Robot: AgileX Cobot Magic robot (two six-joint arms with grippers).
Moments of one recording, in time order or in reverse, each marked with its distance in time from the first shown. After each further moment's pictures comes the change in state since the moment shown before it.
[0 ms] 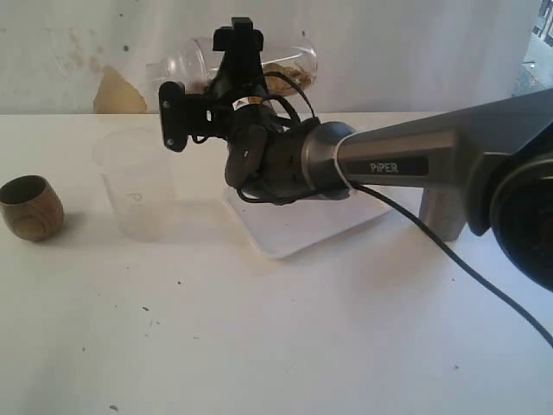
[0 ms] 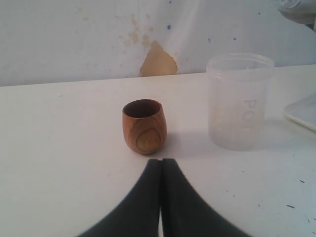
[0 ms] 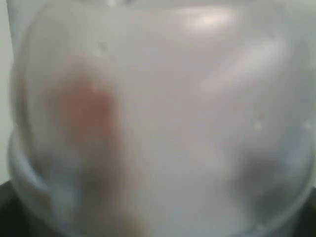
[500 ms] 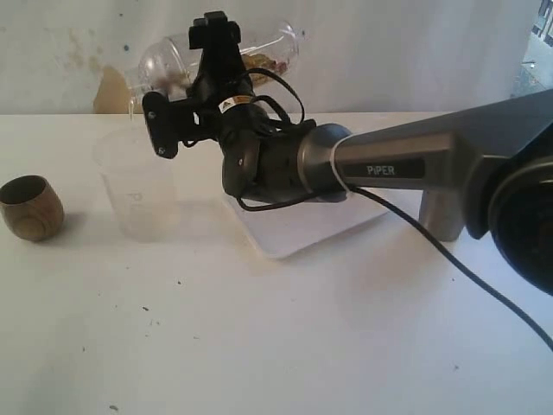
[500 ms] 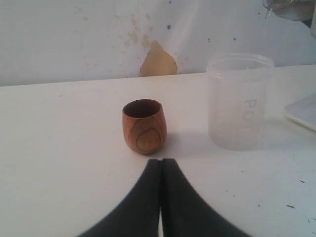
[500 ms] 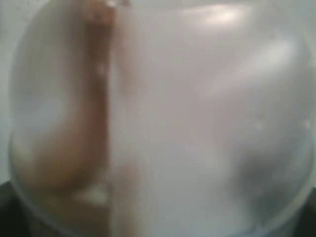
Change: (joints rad) left arm 0.000 0.000 0.000 0.000 0.000 0.000; right arm 0.008 0.000 0.000 -0.148 -0.003 0.000
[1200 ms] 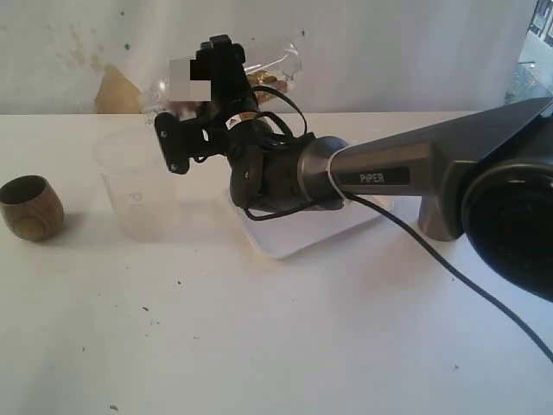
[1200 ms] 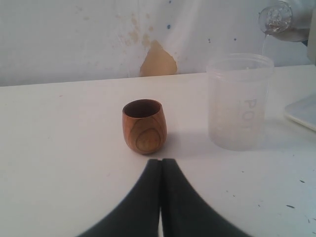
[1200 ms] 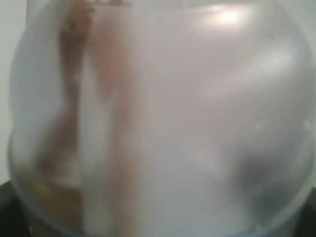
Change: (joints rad) left arm 0.000 0.000 0.000 0.000 0.000 0.000; right arm -0.020 0.053 0.000 -0.030 0.007 0.000
